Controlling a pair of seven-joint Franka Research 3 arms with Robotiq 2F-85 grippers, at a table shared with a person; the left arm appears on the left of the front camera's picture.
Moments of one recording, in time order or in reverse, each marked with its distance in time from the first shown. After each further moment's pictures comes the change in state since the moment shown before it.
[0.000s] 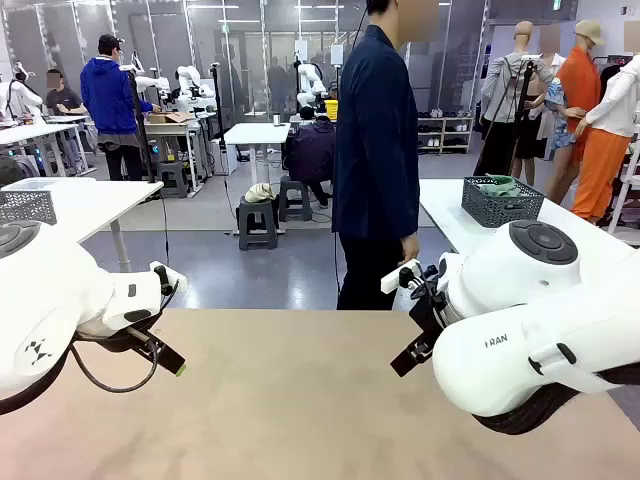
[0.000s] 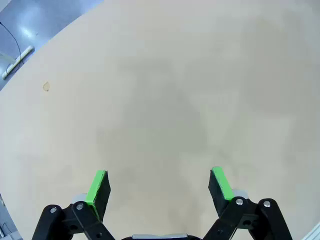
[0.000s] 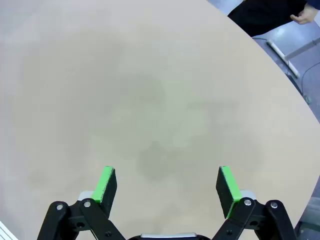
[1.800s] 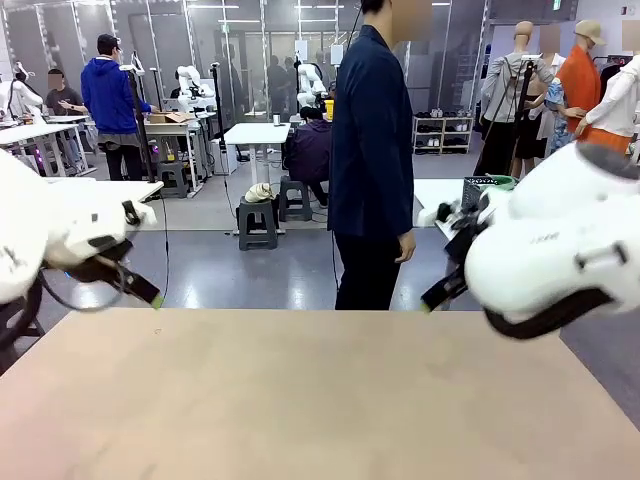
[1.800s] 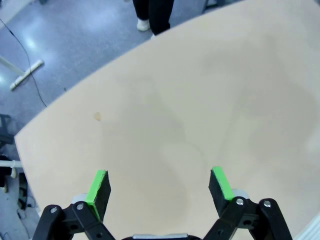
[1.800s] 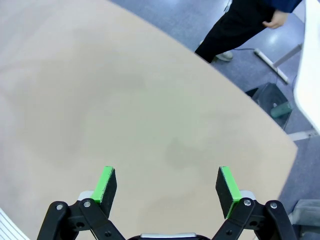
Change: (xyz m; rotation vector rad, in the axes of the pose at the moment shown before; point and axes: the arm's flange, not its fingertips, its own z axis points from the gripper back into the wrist) left arm 0.053 0.087 0.069 -0.012 -0.093 0.034; right arm 0.039 -0.086 0.075 -0.003 -0.082 -0.060
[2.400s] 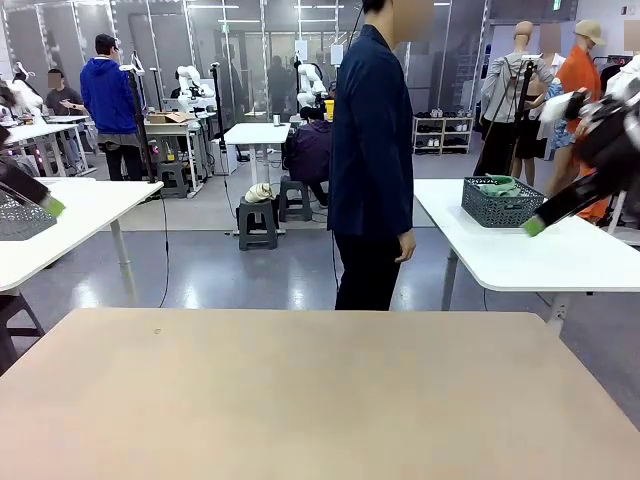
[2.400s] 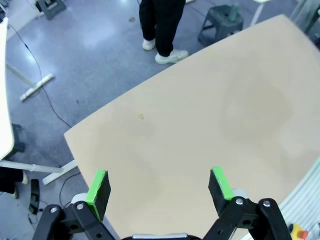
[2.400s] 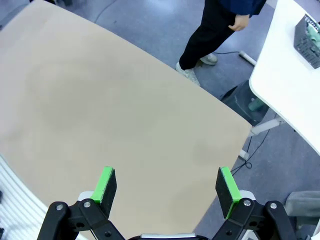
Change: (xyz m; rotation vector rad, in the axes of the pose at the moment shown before) left arm 0.015 0.099 0.184 -0.038 -0.076 -0.004; right arm -0.010 -0.093 0.178 0.013 -0.043 -0.040
